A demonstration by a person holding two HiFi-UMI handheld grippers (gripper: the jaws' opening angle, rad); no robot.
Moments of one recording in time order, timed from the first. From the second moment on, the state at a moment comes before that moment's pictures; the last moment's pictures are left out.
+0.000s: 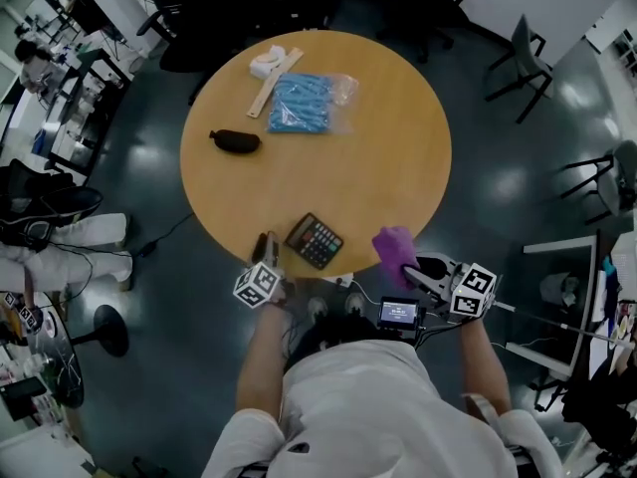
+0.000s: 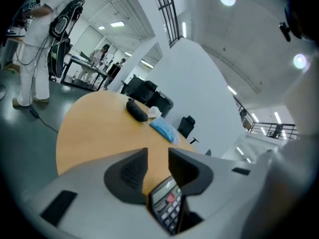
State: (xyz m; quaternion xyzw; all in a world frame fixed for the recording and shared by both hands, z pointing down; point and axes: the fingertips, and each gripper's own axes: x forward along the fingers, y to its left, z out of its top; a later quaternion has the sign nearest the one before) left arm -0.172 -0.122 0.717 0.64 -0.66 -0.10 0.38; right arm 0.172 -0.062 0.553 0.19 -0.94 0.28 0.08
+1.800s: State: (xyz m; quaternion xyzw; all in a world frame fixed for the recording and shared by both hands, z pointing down) left arm -0.099 -0.032 0.501 0.78 -0.59 -0.05 0.17; right arm 0.106 -0.237 0.804 0.38 -0.80 0.20 0.42
